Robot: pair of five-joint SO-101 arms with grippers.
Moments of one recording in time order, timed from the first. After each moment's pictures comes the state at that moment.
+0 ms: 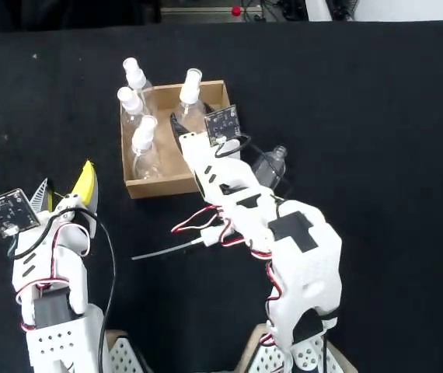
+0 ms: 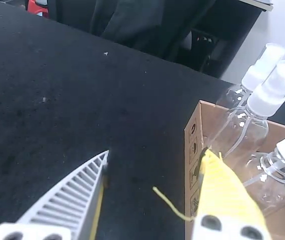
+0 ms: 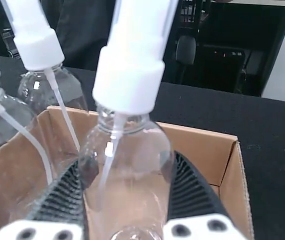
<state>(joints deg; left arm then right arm) -19.3 -103.7 95.6 30.8 11.3 -22.1 26.2 40.3 -45.8 0.3</state>
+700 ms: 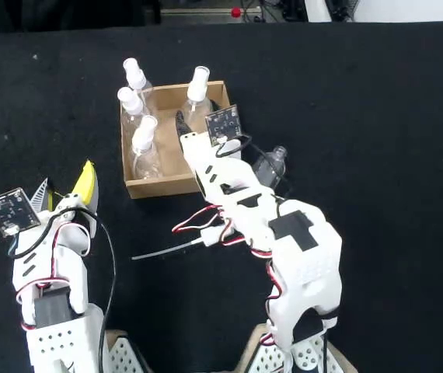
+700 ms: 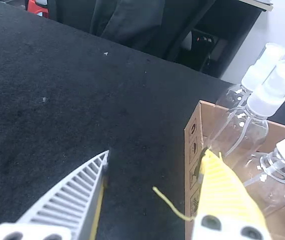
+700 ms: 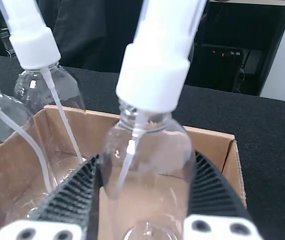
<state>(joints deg) -19.3 -103.7 95.6 30.8 11.3 -21.9 26.2 40.3 -45.8 0.3</state>
